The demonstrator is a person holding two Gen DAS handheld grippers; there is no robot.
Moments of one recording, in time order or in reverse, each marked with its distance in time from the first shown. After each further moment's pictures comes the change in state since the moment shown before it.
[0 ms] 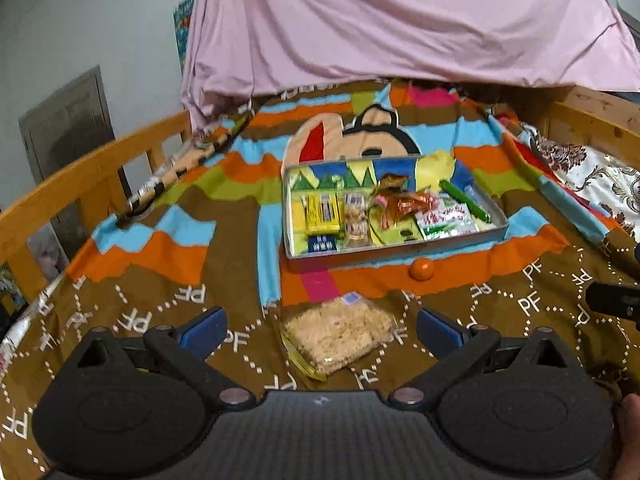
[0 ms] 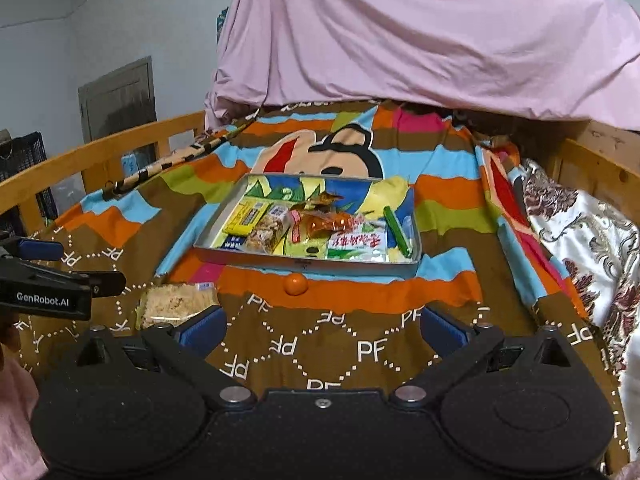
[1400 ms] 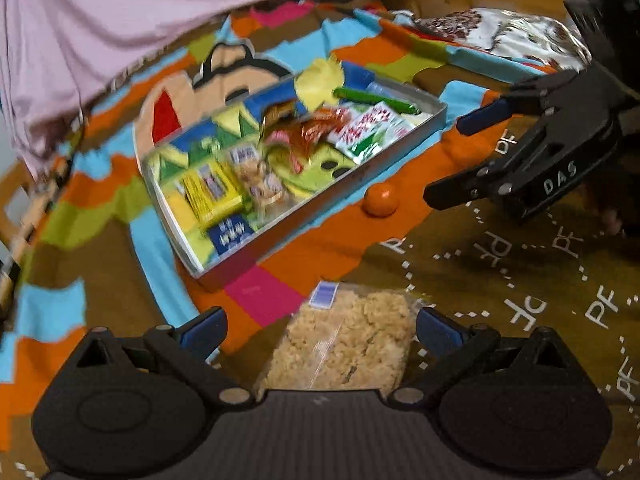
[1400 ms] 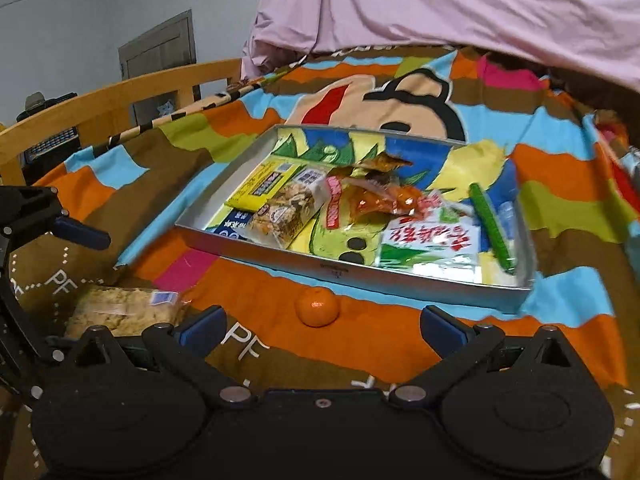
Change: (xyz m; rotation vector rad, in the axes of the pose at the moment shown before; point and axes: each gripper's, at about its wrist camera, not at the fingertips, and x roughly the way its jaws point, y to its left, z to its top) left arm 0.143 0.006 0.011 0.467 0.151 -0.318; right arm 0.200 0.000 0.018 -0.089 0.093 0.190
